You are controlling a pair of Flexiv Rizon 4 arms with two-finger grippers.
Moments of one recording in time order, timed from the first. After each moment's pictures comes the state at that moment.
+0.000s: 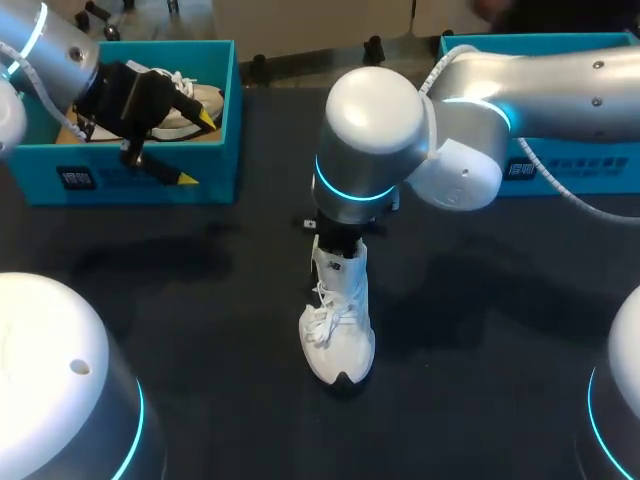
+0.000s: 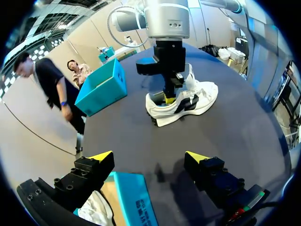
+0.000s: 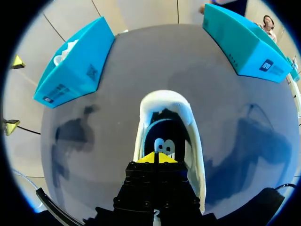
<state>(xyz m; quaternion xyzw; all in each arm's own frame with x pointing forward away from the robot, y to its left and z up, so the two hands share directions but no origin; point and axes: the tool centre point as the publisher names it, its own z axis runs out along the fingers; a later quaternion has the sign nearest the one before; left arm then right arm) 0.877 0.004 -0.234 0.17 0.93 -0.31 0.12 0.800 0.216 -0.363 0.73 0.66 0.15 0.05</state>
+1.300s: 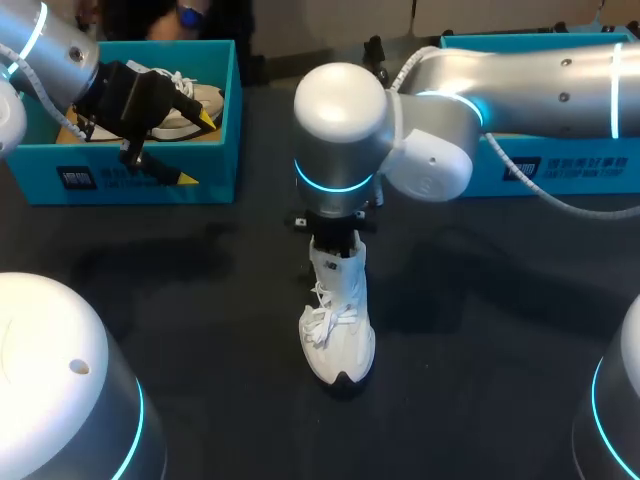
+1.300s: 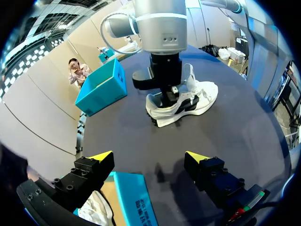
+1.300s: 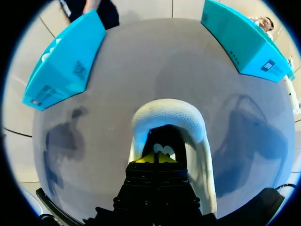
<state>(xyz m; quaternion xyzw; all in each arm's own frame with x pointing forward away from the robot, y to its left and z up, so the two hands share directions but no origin) 0.877 0.004 -0.234 0.17 0.93 -0.31 0.12 0.815 0.222 -0.385 0.75 0.66 0.11 0.06</state>
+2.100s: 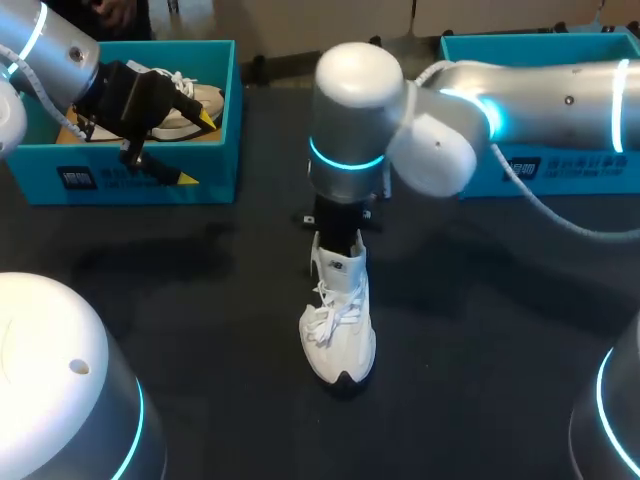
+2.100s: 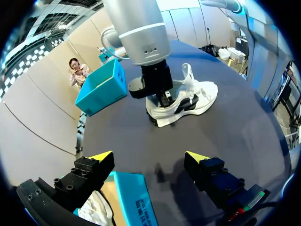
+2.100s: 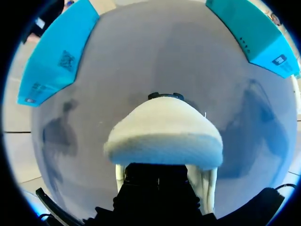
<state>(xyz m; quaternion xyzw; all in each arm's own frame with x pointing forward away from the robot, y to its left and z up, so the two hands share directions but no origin) 0.877 0.004 -0.234 0.17 0.93 -0.31 0.12 0.814 0.210 -0.407 0.75 0.66 0.04 0.00</state>
